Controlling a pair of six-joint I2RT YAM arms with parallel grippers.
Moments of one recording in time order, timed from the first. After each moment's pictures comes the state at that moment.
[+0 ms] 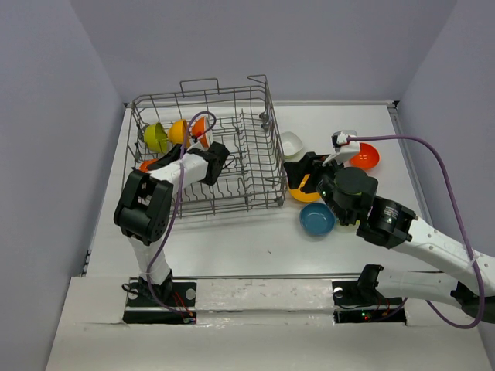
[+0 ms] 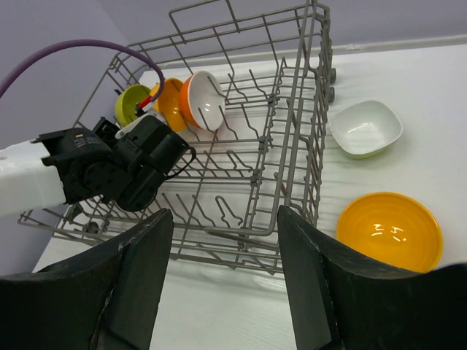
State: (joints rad) left arm -0.46 1.82 1.20 -0.84 -1.42 -0.04; right arm 1.05 0.95 1.10 -0.28 0.68 0.46
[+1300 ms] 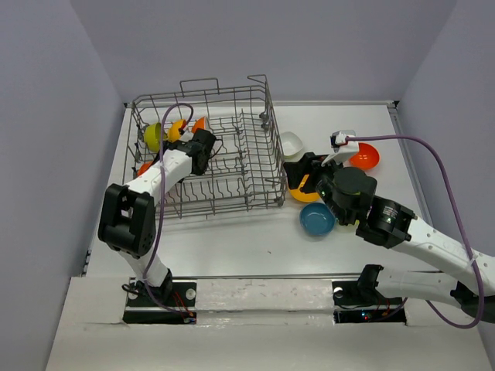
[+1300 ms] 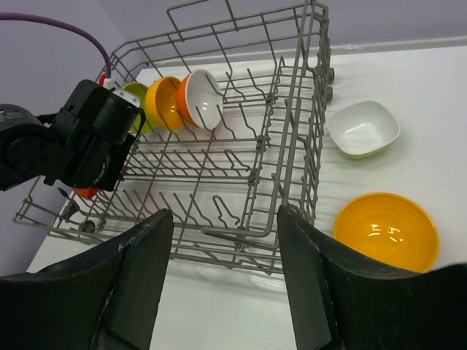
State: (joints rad) left arm -0.38 1.68 1.25 -0.86 -1.01 -0.10; right arm 1.05 0.96 1.10 -0.28 0.68 0.45
